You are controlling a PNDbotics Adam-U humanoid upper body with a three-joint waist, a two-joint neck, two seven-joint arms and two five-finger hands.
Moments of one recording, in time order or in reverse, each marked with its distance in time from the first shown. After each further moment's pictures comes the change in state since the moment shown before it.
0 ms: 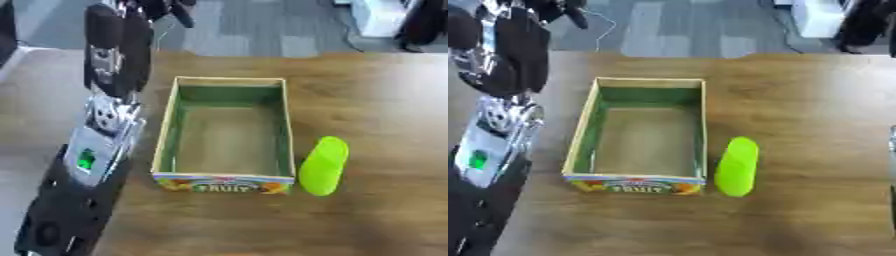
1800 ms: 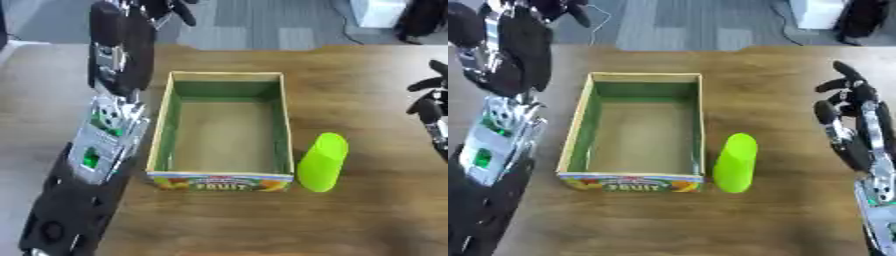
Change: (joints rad) left arm -0.001 -0.009 0.001 0.000 -0.009 0.002 0.018; right arm 0.116 0.001 0.068 0.346 -0.004 0.092 0.159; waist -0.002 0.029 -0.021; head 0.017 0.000
